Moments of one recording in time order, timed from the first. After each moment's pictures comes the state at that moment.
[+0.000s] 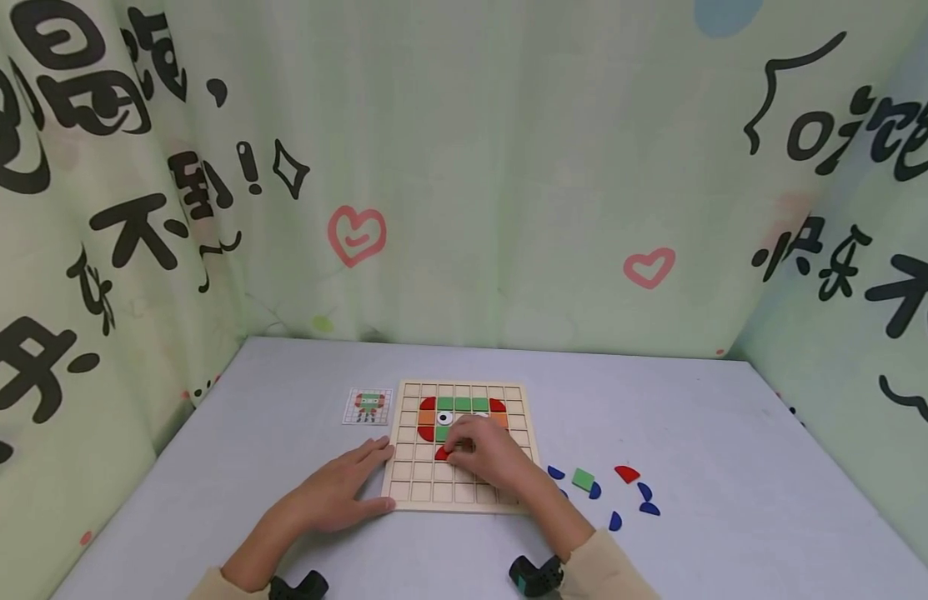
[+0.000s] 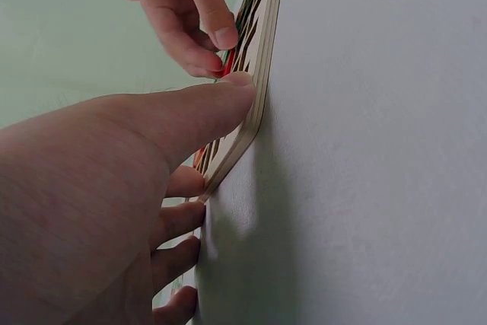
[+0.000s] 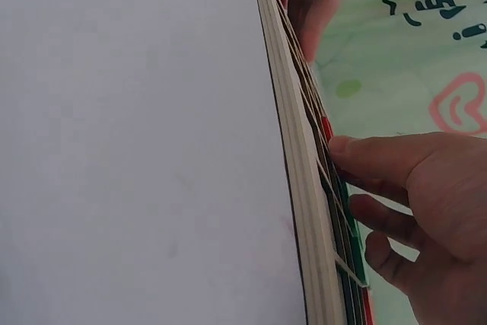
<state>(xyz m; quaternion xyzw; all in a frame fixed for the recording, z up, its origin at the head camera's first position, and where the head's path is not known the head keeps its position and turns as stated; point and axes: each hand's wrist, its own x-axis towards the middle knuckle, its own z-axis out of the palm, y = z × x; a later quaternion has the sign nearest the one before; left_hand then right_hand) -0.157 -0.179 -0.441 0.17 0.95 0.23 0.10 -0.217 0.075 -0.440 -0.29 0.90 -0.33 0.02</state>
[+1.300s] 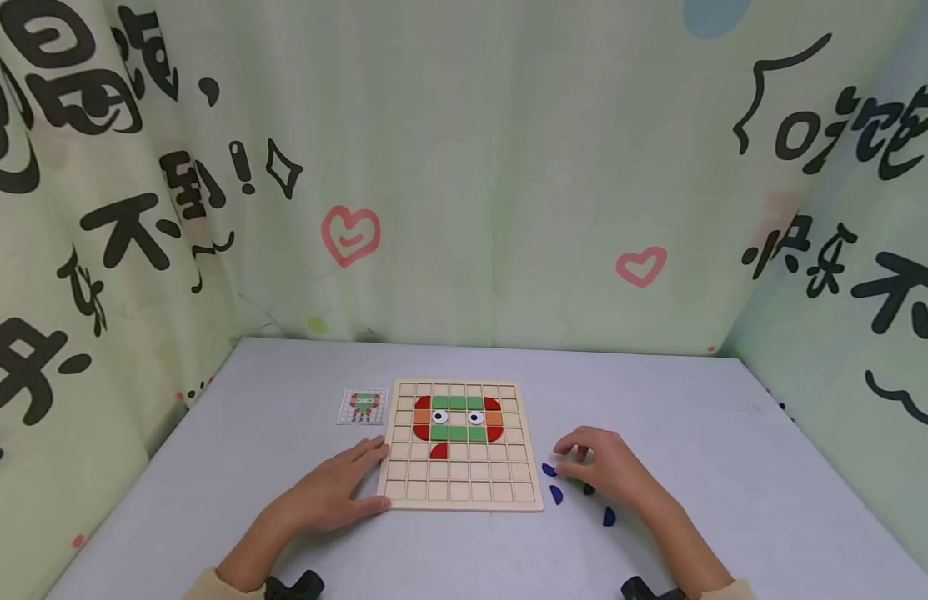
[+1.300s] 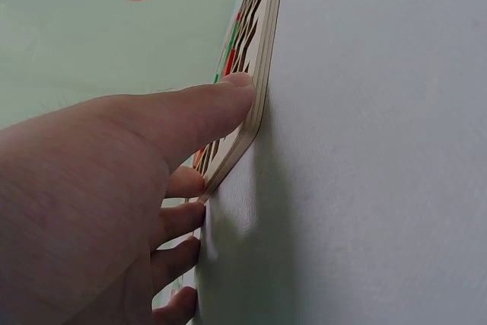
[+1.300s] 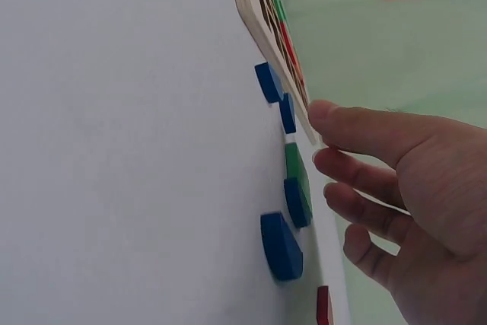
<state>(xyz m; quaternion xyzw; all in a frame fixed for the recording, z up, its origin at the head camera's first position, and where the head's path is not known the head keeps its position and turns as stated) -0.158 -0.177 -0.442 0.16 0.95 0.23 0.11 -0.190 0.216 -0.428 -0.13 0.95 -0.27 0.01</state>
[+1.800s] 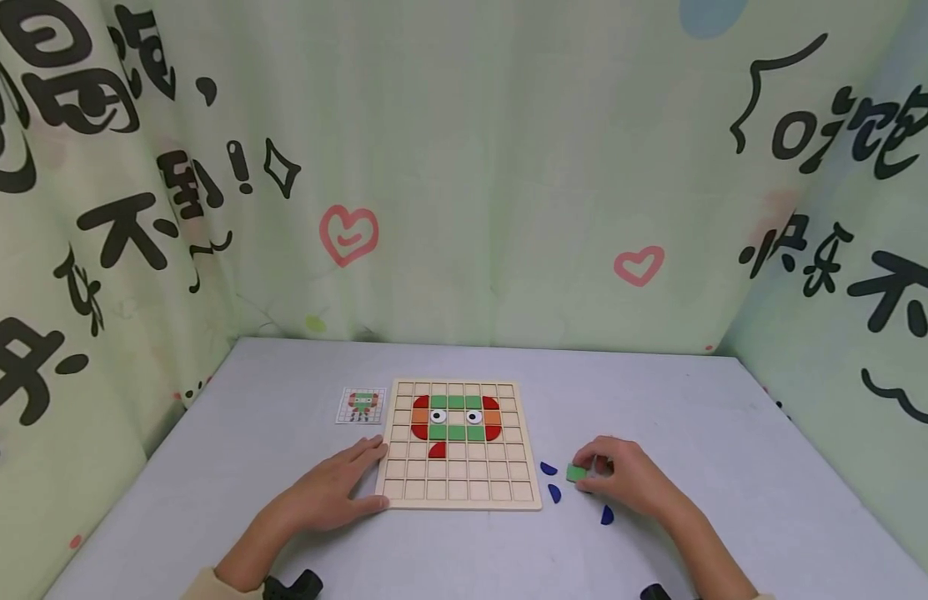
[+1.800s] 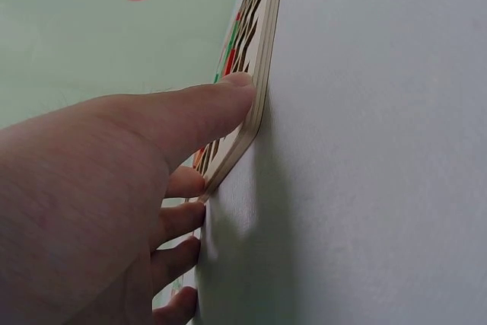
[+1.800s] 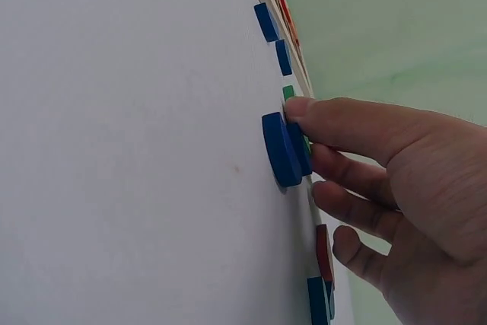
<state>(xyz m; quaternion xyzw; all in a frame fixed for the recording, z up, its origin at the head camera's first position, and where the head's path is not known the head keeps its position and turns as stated) -0.155 -0.177 -0.439 0.16 0.95 0.23 0.11 -0.182 0.244 -0.433 -0.13 0.95 -0.28 0.03</state>
